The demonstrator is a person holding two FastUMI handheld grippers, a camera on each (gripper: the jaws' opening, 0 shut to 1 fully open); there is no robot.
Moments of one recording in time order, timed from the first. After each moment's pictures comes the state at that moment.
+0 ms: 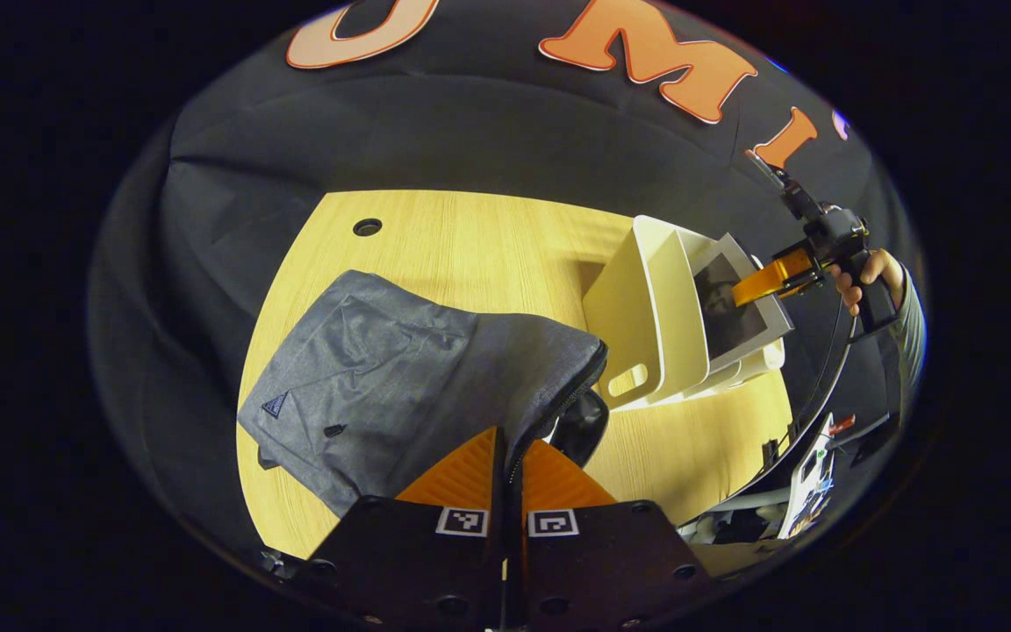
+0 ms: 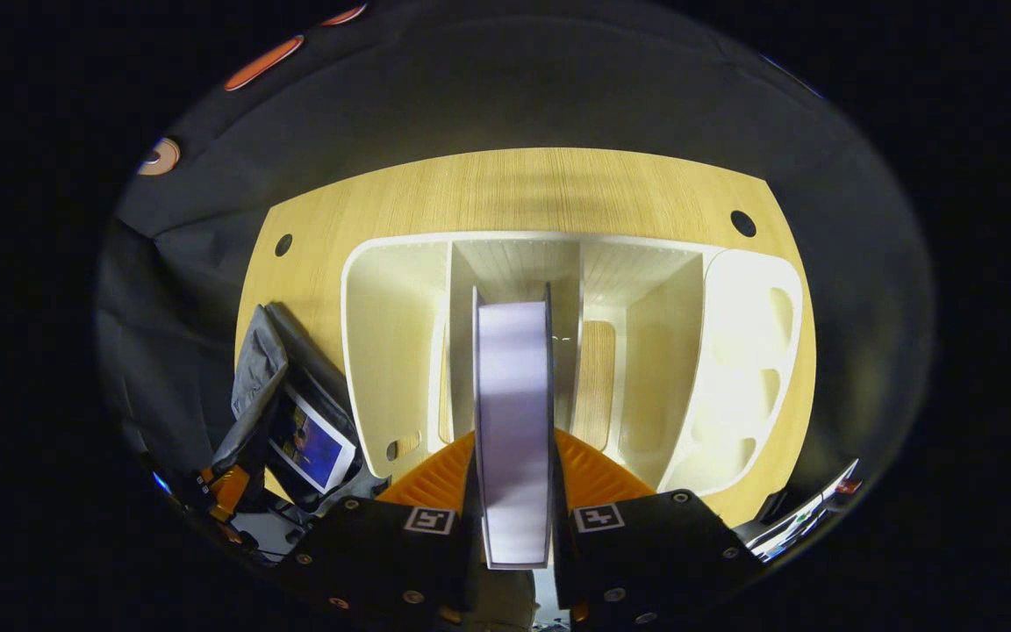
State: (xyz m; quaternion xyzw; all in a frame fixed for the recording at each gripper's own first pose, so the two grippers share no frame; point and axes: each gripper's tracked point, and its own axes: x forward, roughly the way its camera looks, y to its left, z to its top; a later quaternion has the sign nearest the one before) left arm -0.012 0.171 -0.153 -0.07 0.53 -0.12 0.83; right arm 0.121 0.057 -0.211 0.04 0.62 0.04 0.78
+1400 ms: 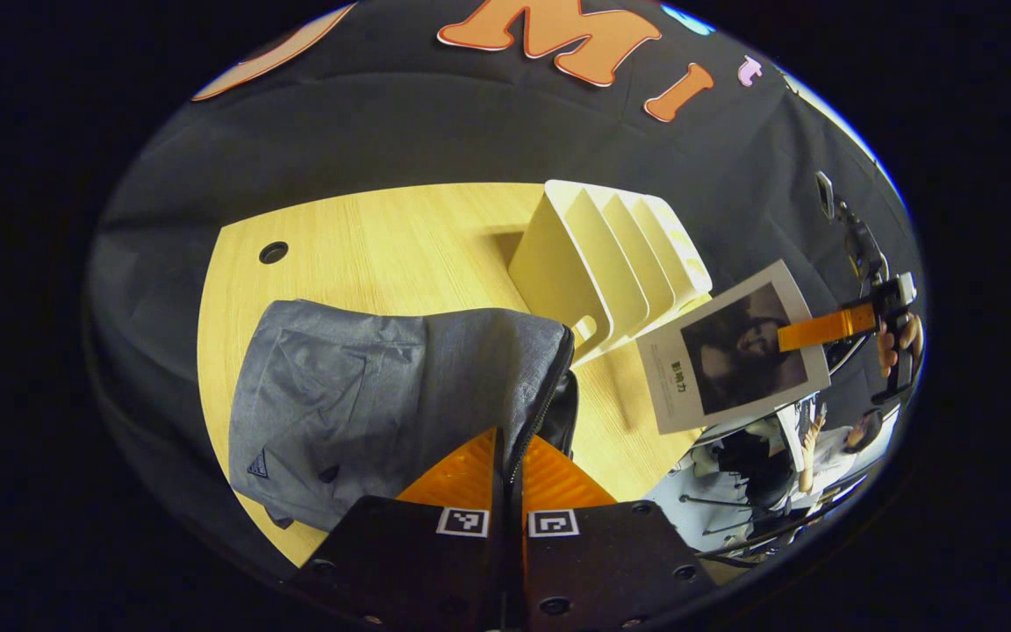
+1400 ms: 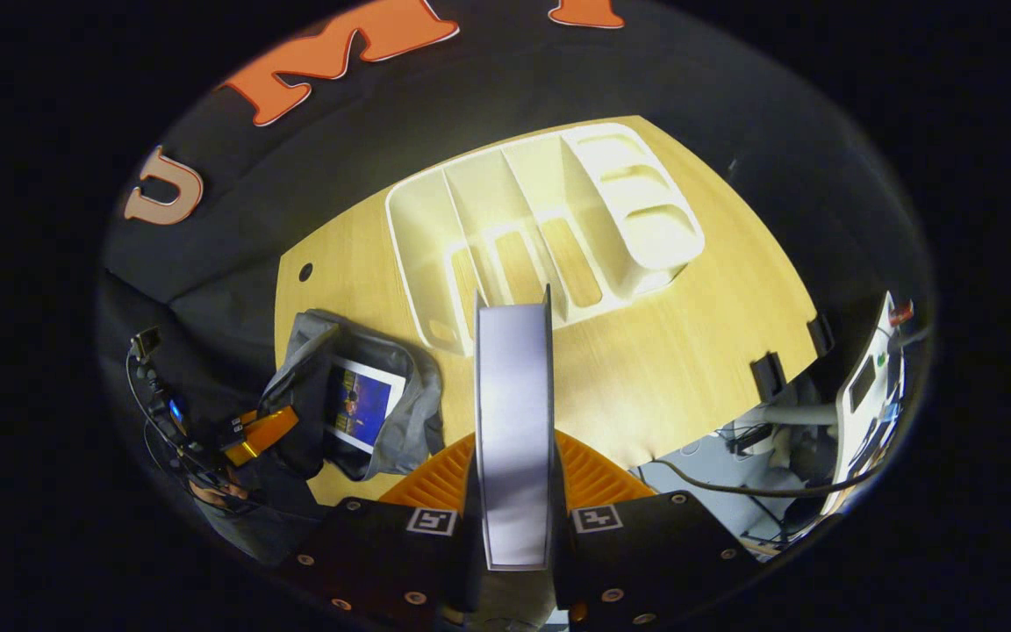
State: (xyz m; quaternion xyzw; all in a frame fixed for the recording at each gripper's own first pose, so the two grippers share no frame) left arm -0.024 0.186 -0.152 -0.02 0.53 -0.32 0.79; right arm -0.107 0.120 -0.152 0.20 0.56 -0.07 0.80
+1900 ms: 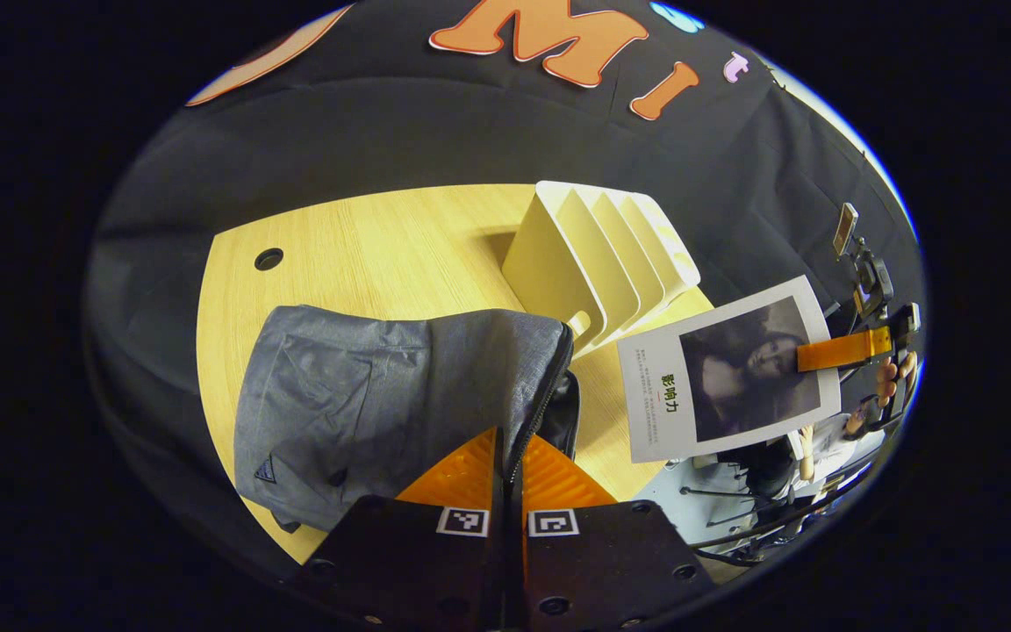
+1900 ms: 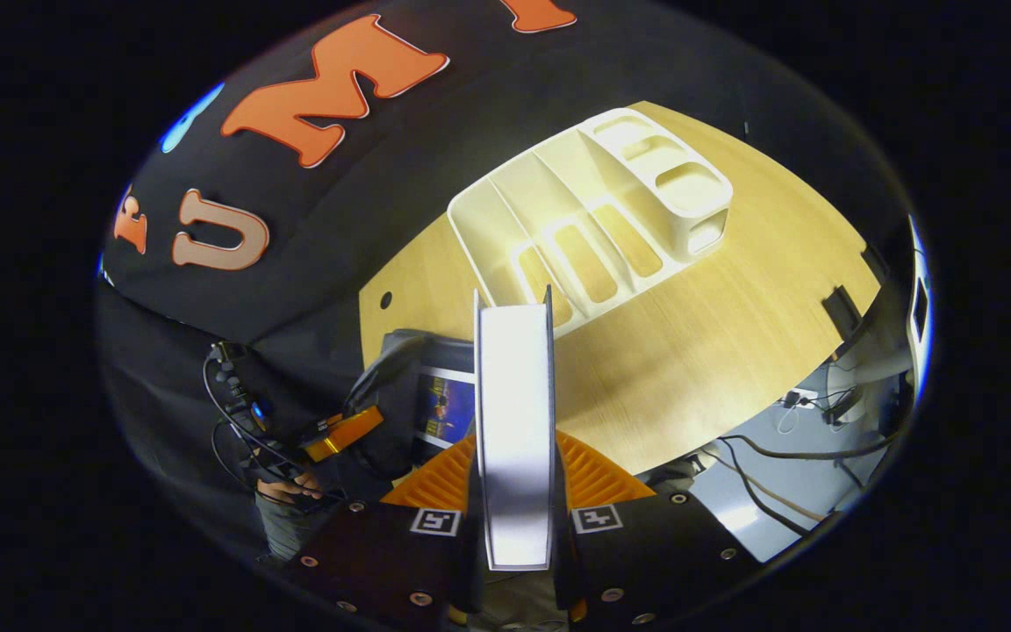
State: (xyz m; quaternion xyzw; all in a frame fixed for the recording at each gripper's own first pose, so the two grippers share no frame) left arm -0.026 0.200 -0.143 -0.01 0.52 -0.33 0.79; right arm -0.132 0.174 -0.132 0.35 0.48 0.00 0.80
